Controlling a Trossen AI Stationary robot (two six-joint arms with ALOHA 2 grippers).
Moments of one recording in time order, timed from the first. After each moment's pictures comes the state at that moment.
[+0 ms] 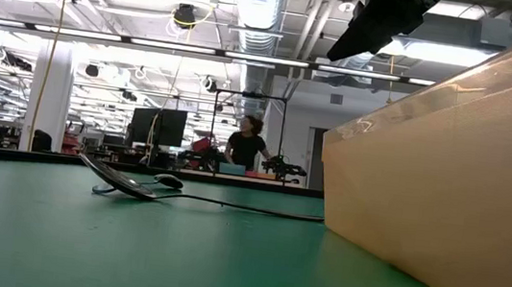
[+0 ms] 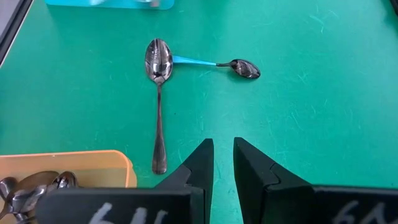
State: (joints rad) left arm -0.50 1.20 1.06 -0.79 -0.64 -0.34; right arm 0.18 1.42 1.09 -0.43 0.16 0.08
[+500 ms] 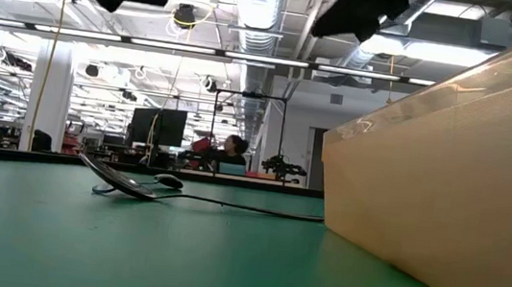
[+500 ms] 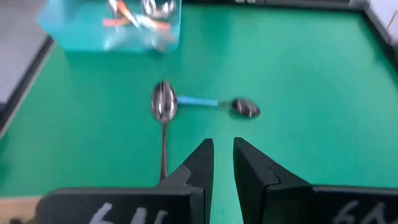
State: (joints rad) left arm -0.46 1.01 0.66 -0.17 -0.57 -0.25; right arm 0.18 1.42 1.09 -0.30 0.16 0.07
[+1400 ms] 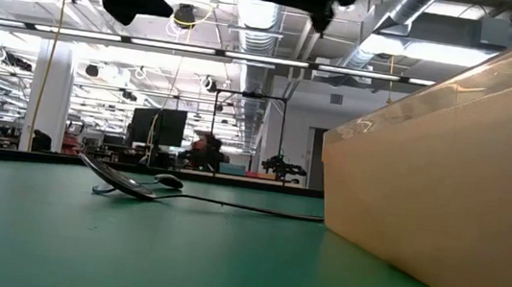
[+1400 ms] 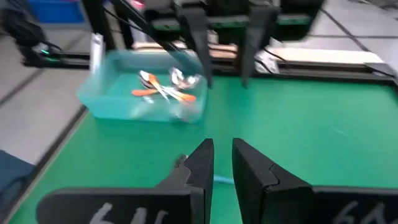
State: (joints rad) left arm -0.32 0.94 0.58 -0.09 -0.34 -0.10; right arm 0.13 1.53 1.09 0.08 0.03 0.03
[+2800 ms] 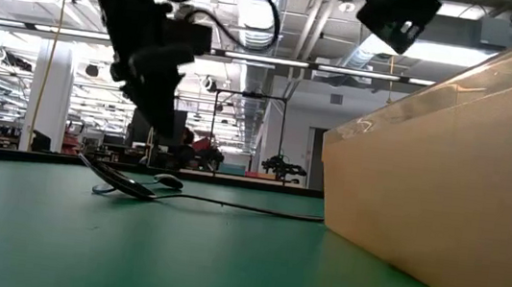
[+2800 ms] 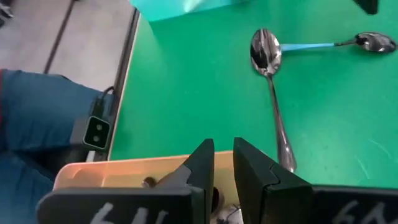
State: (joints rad) left arm -0.16 1.58 0.99 -0.68 -0.46 -0.65; right arm 0.36 1.48 1.09 -0.32 0.02 0.42
